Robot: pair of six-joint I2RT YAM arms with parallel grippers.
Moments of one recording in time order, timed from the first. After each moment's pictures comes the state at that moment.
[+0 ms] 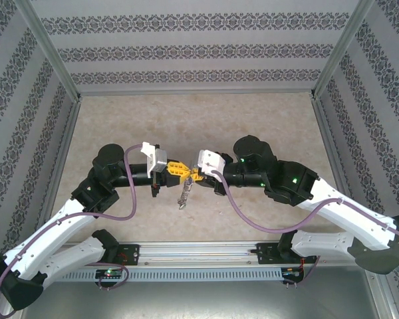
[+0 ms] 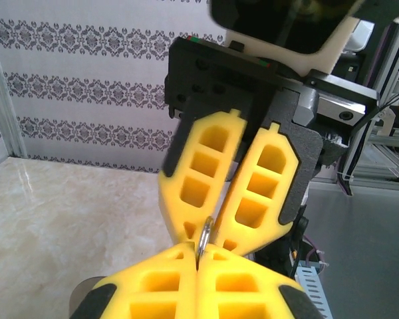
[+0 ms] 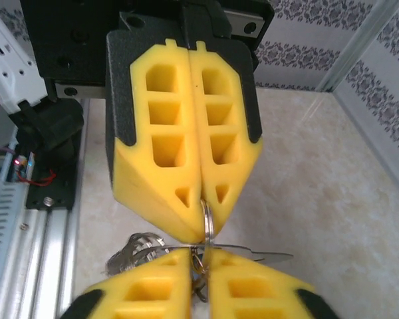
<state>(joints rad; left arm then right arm) -0.64 0.85 0.84 -0.05 0.78 0.00 1.02 1.08 1.26 -0.64 -0.24 -0.34</state>
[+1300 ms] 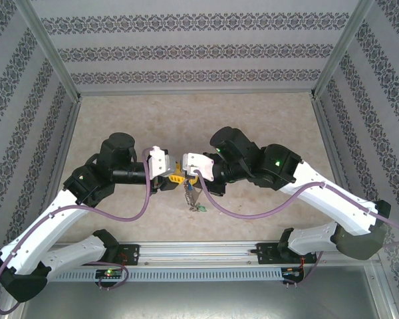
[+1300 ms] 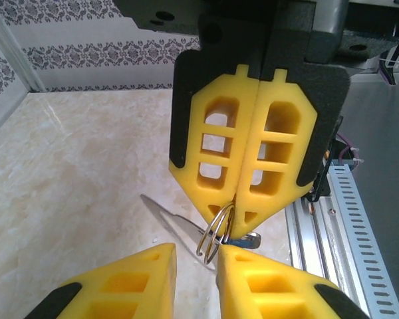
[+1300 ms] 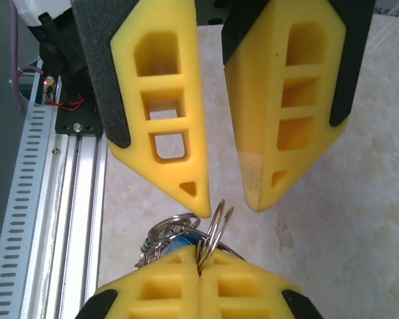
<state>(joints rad) -0.64 0.94 1.09 -0.63 0.67 0.44 1.03 1.29 1.53 -1.01 -0.26 -0.45</state>
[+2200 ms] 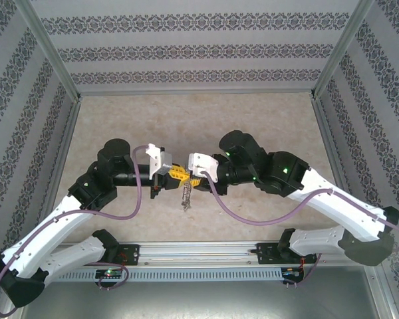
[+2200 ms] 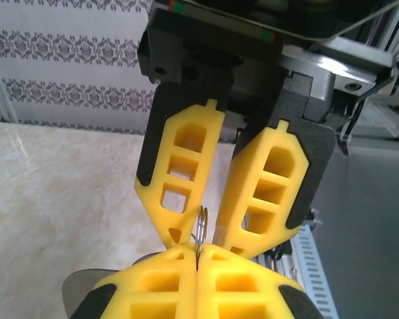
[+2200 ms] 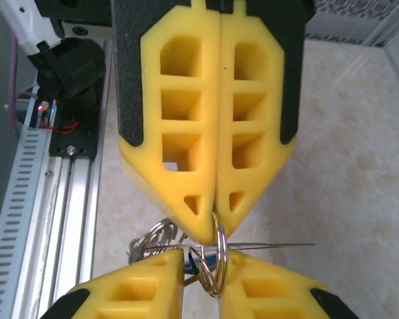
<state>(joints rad) -0.64 0.88 0.93 -0.29 0.79 0.12 1.03 1.19 1.40 -0.85 -0.26 -0.42</state>
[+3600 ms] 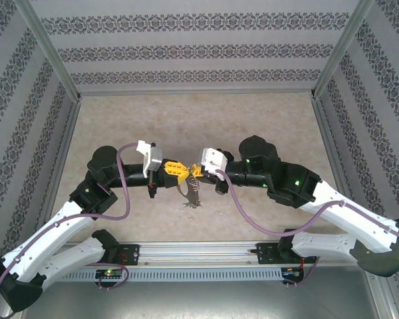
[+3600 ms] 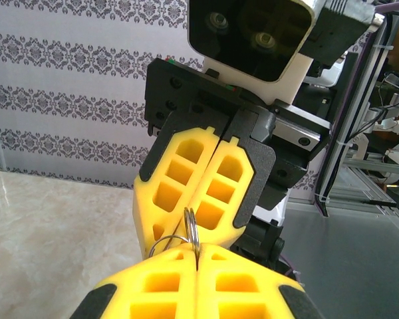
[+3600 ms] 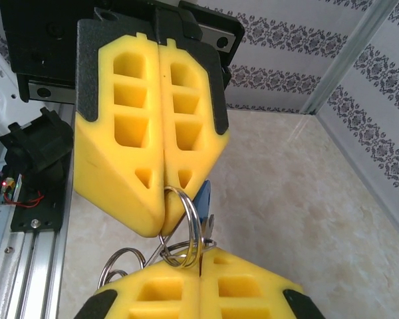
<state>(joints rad) -0.64 0.82 0.83 0.03 0.81 -0.12 1.02 1.05 1.22 -0.54 -0.24 -0.34</state>
